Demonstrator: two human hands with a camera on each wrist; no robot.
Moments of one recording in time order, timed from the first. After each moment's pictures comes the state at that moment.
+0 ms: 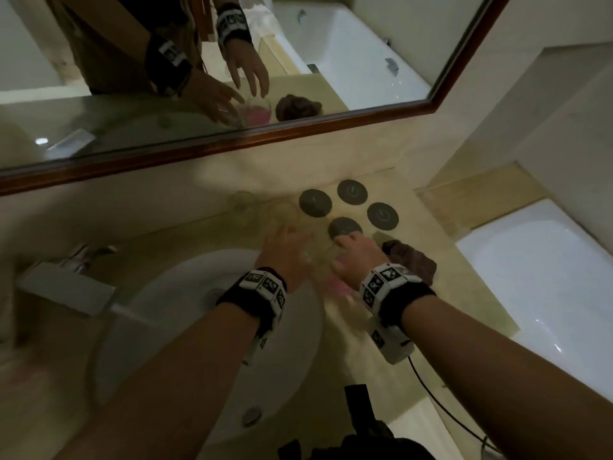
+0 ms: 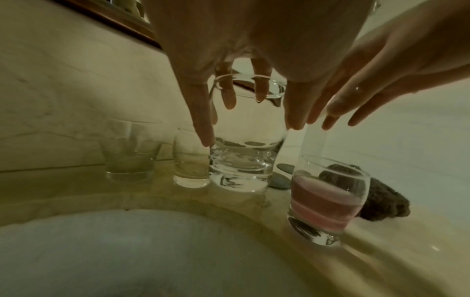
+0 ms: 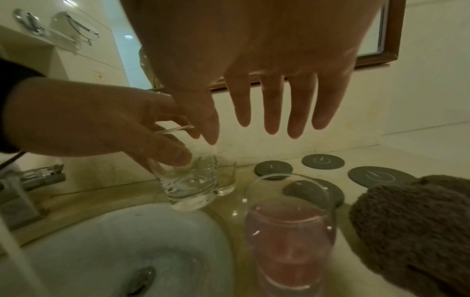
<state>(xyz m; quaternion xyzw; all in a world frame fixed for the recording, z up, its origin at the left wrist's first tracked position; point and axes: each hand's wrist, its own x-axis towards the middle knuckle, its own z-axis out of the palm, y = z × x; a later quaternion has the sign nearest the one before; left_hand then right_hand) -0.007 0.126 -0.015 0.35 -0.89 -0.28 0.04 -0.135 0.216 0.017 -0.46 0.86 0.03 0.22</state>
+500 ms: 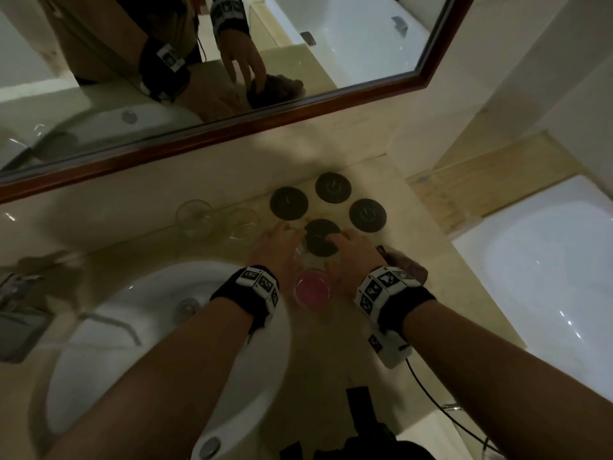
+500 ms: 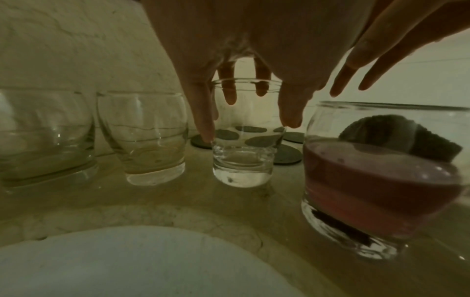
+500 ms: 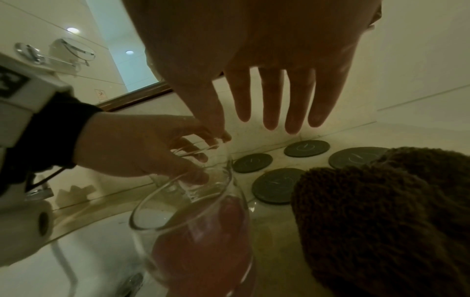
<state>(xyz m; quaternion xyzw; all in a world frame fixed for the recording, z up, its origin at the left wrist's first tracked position) -0.116 0.107 -0.066 0.35 -0.91 -0.18 -0.11 -0.232 0.220 -0.014 -0.49 0.83 -0.03 0.27</state>
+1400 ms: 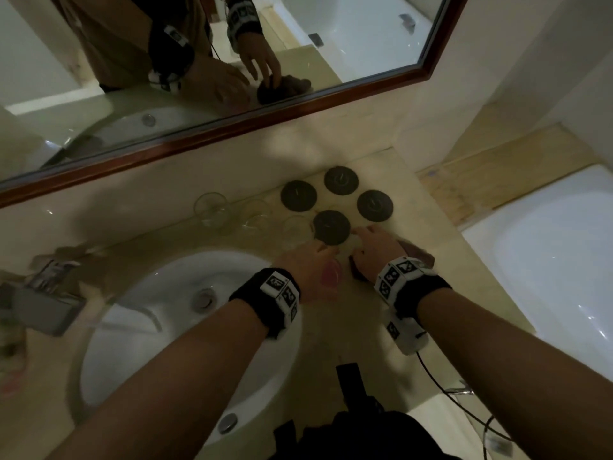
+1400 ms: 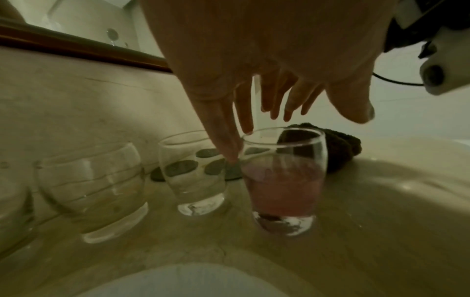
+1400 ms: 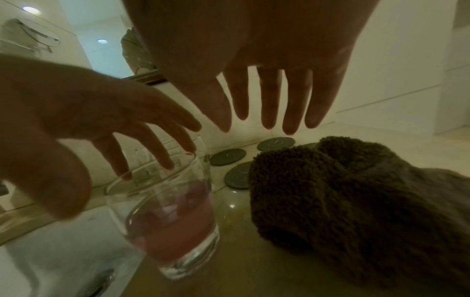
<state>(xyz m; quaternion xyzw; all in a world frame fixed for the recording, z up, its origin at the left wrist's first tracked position) -0.099 0.158 -0.030 0.22 -0.94 -0.19 -0.18 -0.241 0.244 -0.019 -0.44 0.86 -0.03 0.26</state>
